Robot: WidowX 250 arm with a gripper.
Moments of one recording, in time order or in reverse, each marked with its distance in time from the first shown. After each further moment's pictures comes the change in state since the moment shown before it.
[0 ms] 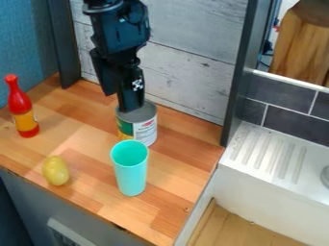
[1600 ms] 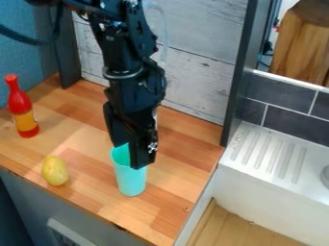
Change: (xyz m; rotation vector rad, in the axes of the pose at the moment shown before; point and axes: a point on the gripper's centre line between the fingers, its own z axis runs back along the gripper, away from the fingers) arm -0.014 -0.034 -0.051 0.010 0.073 0.027
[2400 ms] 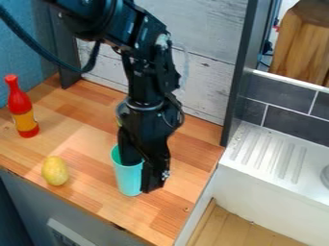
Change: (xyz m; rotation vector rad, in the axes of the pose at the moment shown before) arm 0.006 -0.009 -0.038 0.022 0.102 -0.005
